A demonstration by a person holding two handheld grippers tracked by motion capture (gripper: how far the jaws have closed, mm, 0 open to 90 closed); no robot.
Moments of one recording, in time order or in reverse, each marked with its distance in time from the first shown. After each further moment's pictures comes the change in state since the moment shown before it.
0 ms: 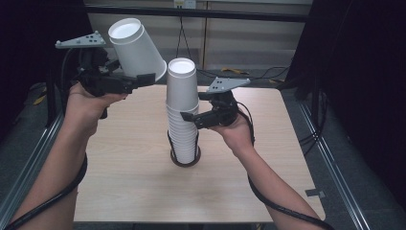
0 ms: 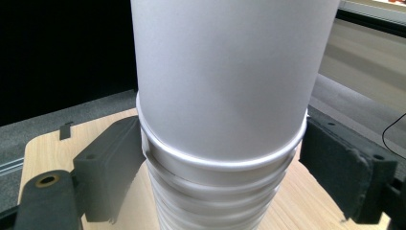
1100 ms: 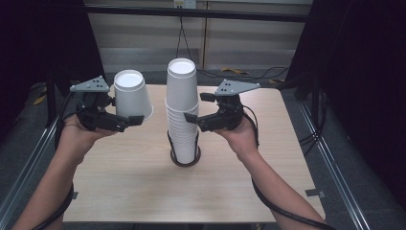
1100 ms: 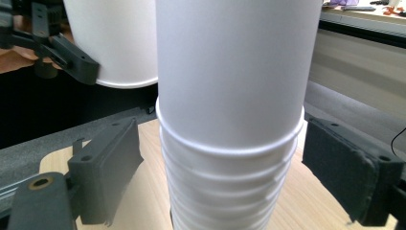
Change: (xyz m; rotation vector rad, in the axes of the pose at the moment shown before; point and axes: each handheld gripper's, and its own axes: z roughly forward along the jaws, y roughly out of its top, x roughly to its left) left arm 0.013 -0.084 -0.008 0.268 0.056 0.021; right arm 0.005 -0.005 -0.016 -0.079 0.010 0.033
